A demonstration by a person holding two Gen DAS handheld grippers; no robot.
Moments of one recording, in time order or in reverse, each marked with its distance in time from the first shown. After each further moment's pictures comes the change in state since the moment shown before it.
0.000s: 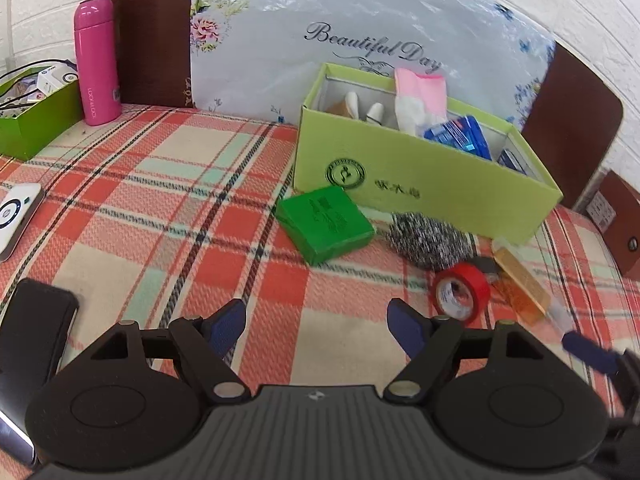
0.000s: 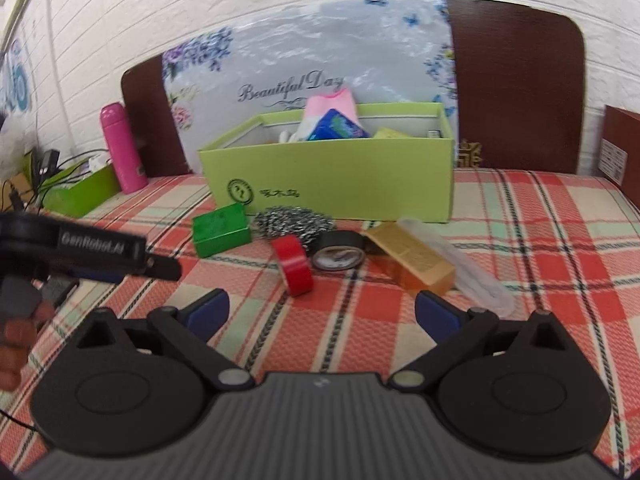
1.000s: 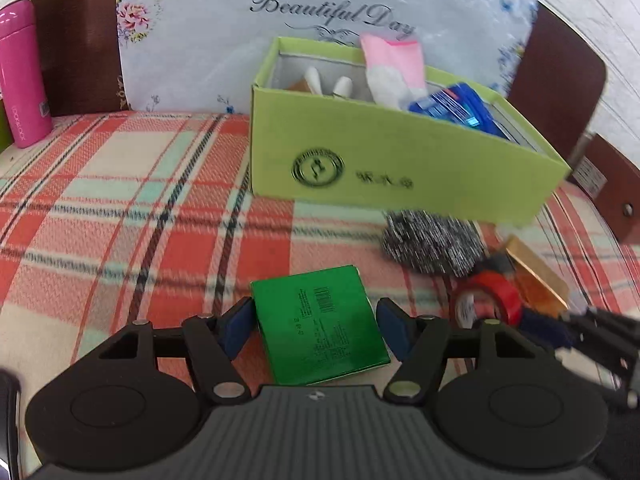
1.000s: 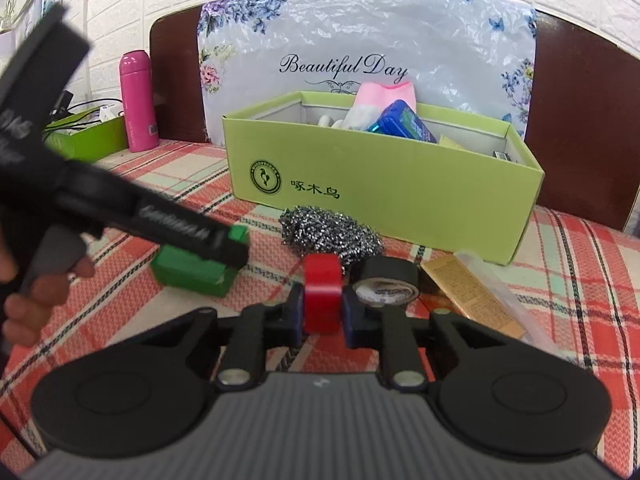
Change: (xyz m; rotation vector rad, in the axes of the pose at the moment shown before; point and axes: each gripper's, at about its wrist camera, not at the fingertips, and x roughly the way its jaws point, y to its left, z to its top) left arm 0.046 0.001 0.005 0.148 0.060 -0.129; right arm 0.060 0.021 0.006 -0.166 0.027 0.011
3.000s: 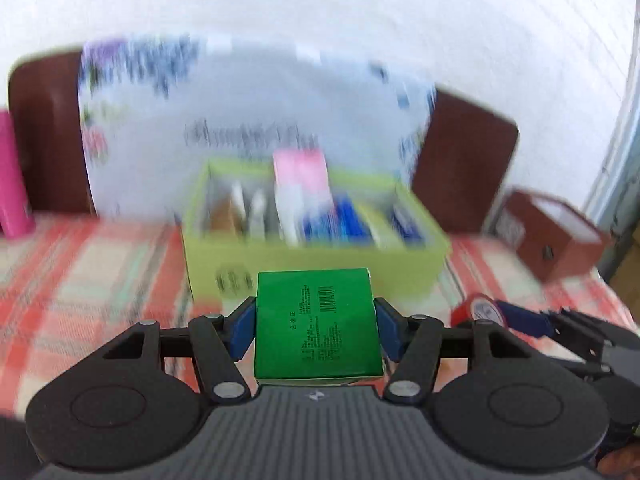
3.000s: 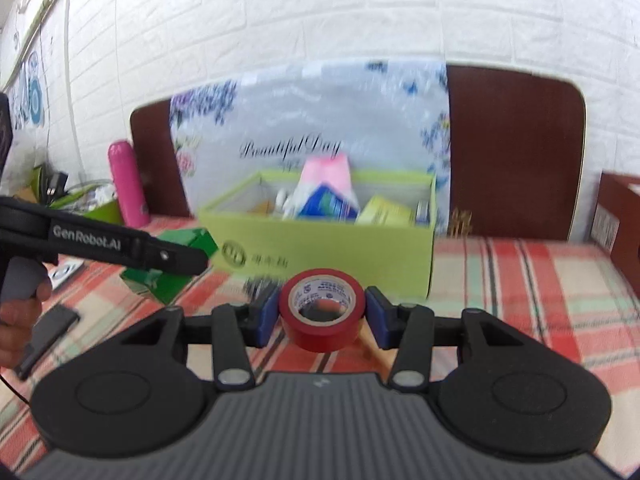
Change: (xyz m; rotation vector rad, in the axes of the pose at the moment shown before) left arm -0.083 -0.048 0.046 0.063 -0.252 -0.088; right arm -0.081 -0.050 0.026 0.107 -0.169 -0.023
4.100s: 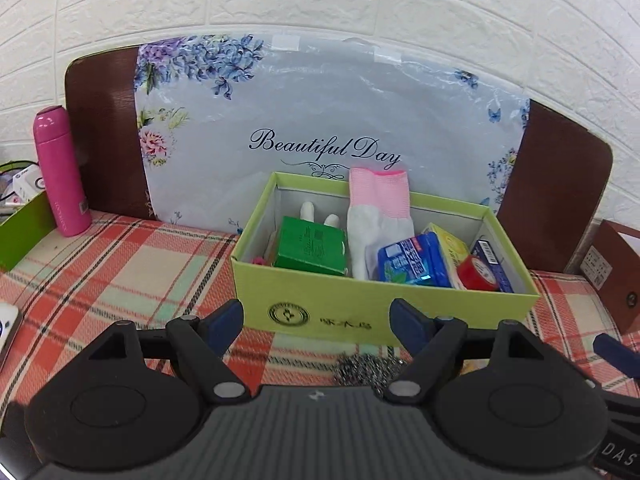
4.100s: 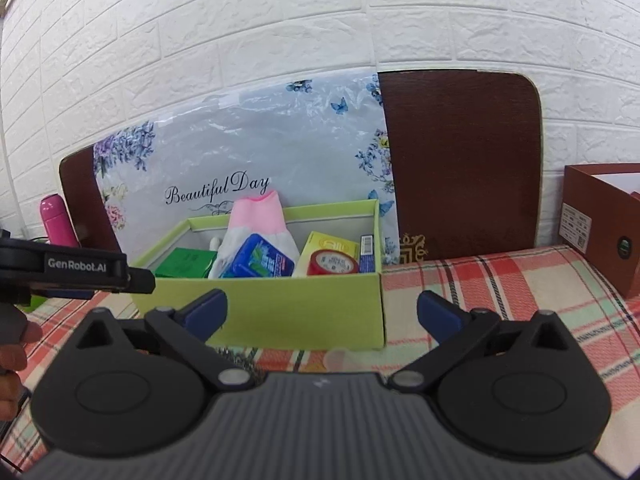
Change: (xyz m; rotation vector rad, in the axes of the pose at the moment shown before) left arm 0.038 -0.007 0.002 -0.083 0.012 0.255; right arm 0.032 -0.027 0.020 0.138 -0.044 -0.142
